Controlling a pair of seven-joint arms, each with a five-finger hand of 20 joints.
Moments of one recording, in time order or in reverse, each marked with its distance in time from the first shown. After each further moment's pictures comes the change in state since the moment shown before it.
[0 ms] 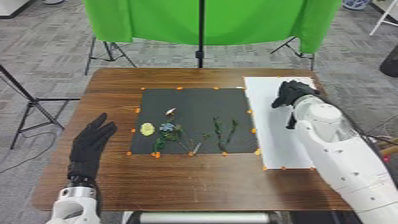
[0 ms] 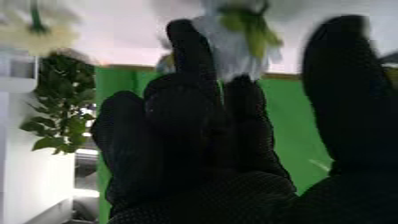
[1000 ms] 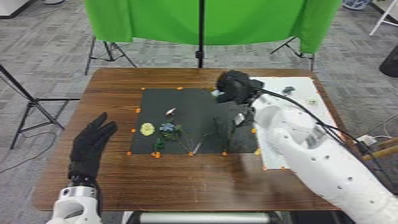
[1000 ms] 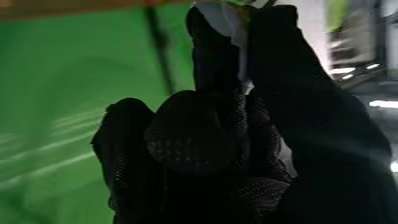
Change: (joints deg) left arm -0.4 -0.2 0.1 0.1 0.0 -0.1 -0.1; right arm 5.6 1.9 -18.3 -14.9 17.9 10.8 -10.8
